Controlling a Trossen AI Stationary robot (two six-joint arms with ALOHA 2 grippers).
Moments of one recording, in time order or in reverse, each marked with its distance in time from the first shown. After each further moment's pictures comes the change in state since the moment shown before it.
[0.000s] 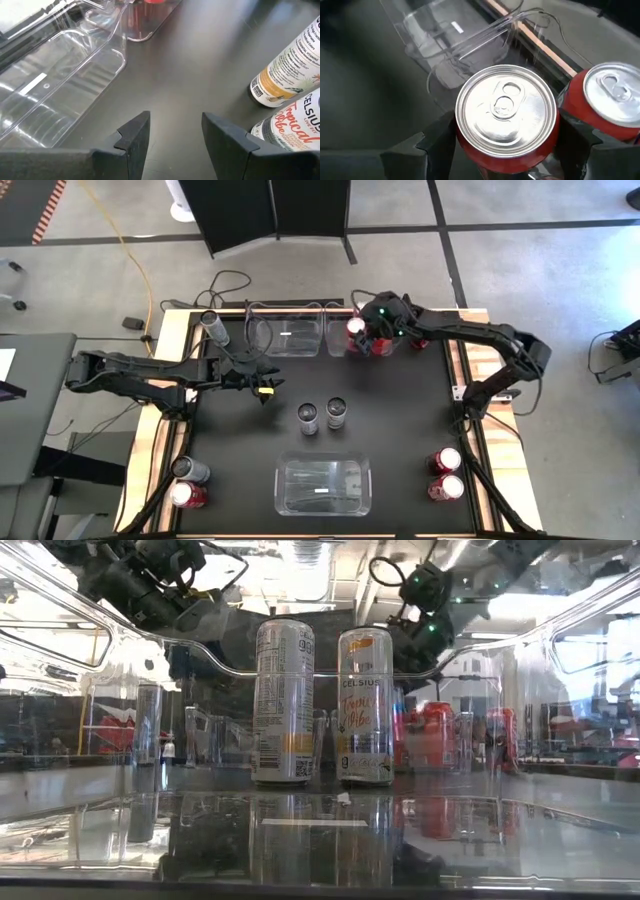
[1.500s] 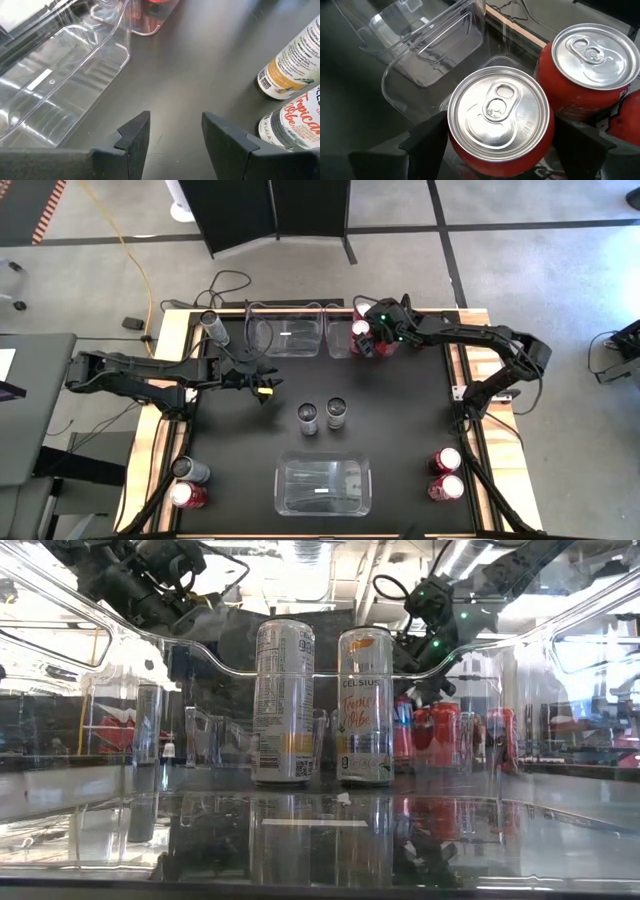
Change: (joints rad) left arm 0.011 0.000 0.000 -0.029 0.000 0.025; right arm -0.019 0.009 -0.094 0.031 0.090 0.114
